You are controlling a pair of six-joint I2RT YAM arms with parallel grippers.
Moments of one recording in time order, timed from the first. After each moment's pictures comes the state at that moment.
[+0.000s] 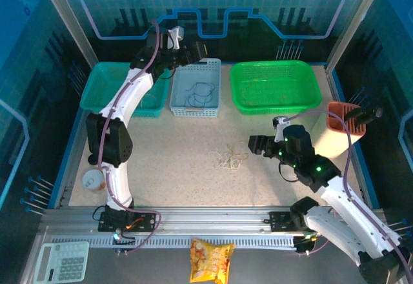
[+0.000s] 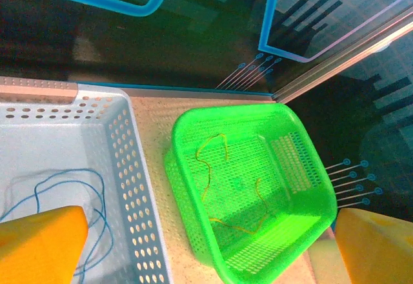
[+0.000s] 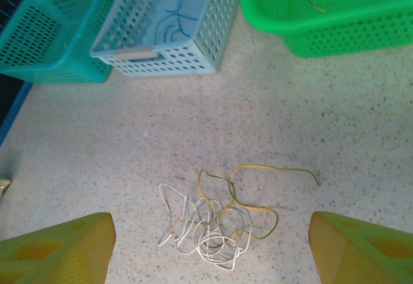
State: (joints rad) left arm -0.22 1.97 1.92 -0.39 0.46 -0.54; right arm 0.48 0.74 0.67 -0.52 -0.05 0.53
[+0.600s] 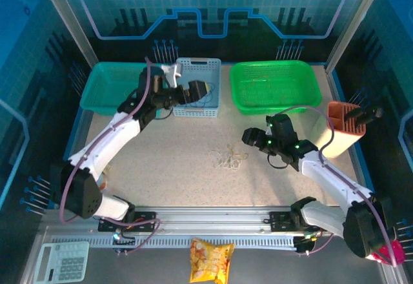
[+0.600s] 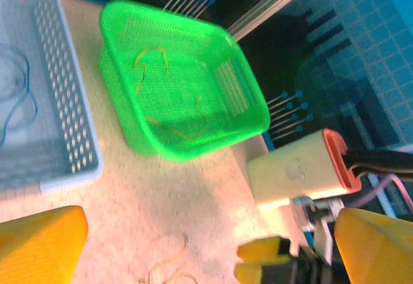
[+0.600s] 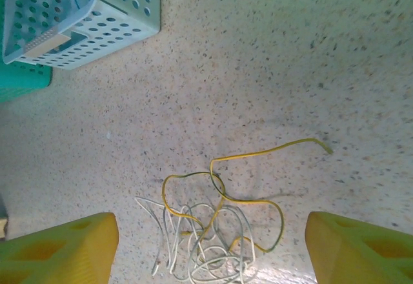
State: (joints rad) left arm -0.36 1.40 1.18 -0.19 0.47 -0.67; right arm 0.39 1.11 0.65 -0.35 -0.18 0.76
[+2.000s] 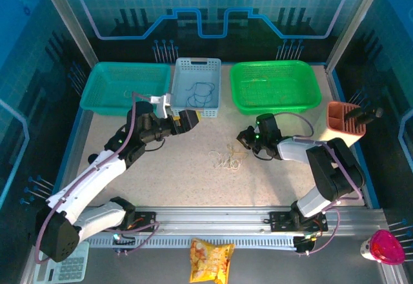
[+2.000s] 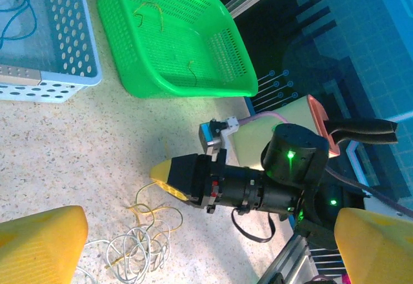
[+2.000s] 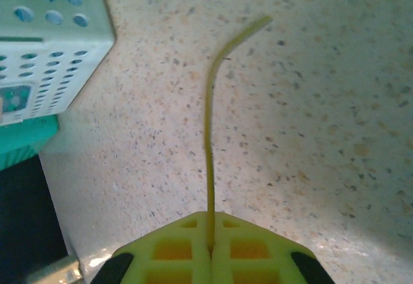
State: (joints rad) left arm -0.44 1.05 0.80 -0.10 0.41 -0.79; right arm 0.37 1.56 0.63 0.14 -0.34 1.05
